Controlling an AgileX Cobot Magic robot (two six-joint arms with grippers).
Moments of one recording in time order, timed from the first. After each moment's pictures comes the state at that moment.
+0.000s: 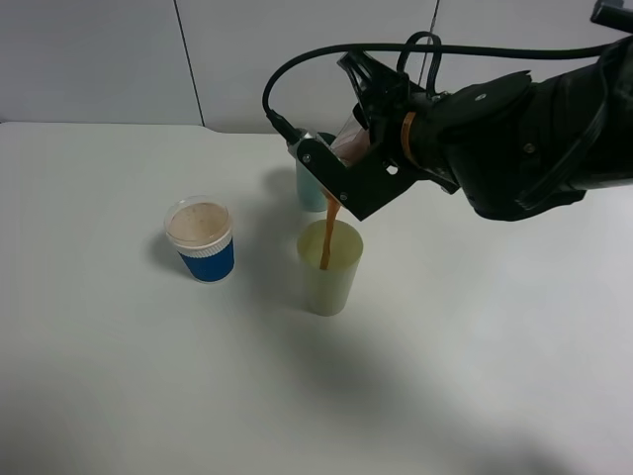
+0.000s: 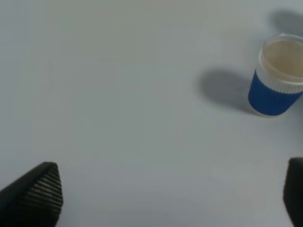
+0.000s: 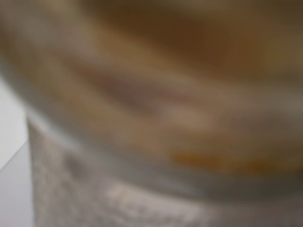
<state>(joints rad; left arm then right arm) -0.05 0.01 -0.51 0.00 1.06 -0.02 0.84 1.62 -0.86 -1.71 0.56 -0.21</state>
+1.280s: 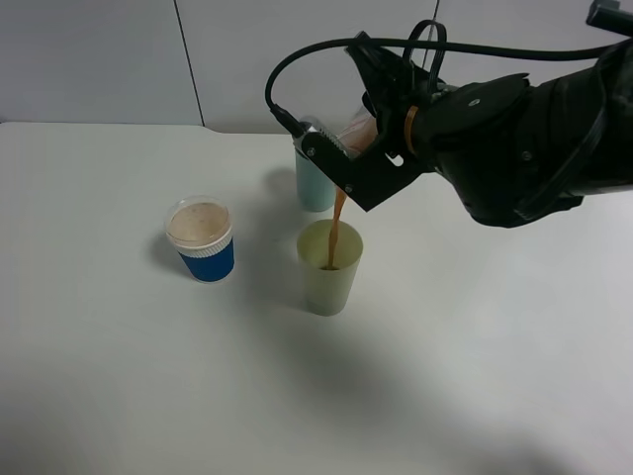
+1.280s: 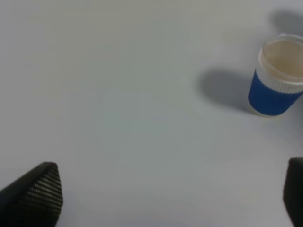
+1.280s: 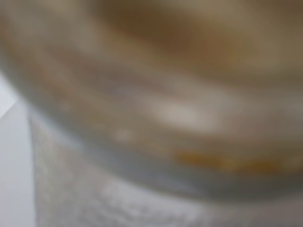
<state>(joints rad) -0.05 0.01 -0.51 0.00 1.06 -0.02 0.87 1.62 -0.86 -1.73 0.69 -0.22</state>
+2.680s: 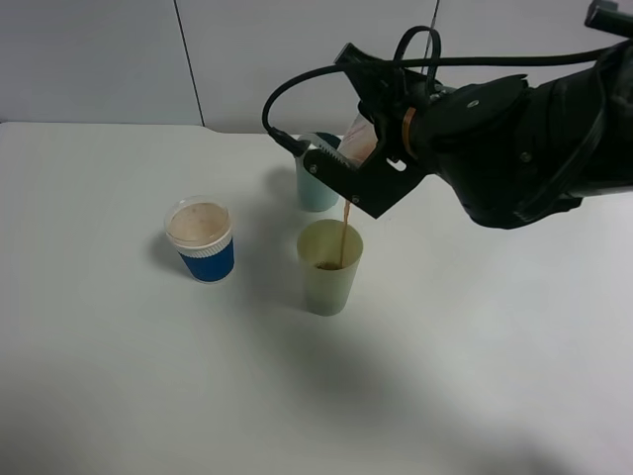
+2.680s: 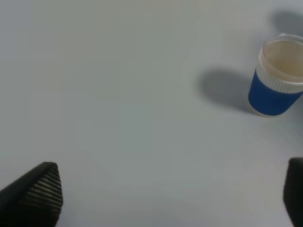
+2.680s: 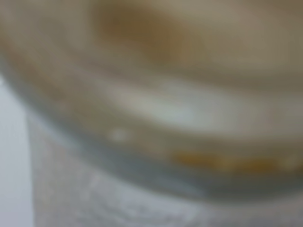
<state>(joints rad) -0.05 0.01 -0.51 0.00 1.06 -0.02 0.87 1.62 -0.86 -1.73 0.68 -0.35</state>
